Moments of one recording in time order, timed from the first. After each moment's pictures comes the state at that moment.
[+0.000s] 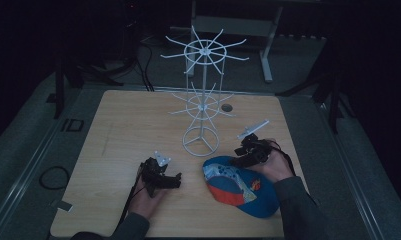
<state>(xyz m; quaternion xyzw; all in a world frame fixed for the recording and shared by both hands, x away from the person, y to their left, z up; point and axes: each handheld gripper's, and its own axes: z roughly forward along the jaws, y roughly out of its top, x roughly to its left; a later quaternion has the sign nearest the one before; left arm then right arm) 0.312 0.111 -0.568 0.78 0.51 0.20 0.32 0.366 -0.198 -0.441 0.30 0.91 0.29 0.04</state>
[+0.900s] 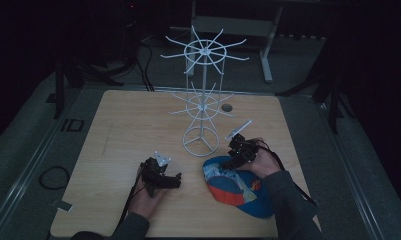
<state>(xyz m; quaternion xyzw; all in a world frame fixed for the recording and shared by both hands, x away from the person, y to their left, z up) 0.312 0.111 -0.568 0.78 0.51 0.20 0.32 0.385 -0.171 -0.468 0.29 0.93 0.23 0.02</state>
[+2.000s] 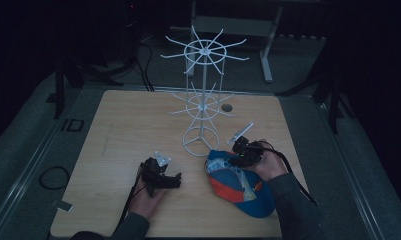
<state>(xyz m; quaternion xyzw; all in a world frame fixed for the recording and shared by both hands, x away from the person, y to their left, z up) 0.312 0.111 -0.568 0.78 0.51 0.20 0.32 0.366 -0.179 -0.450 0.27 0.94 0.20 0.06</state>
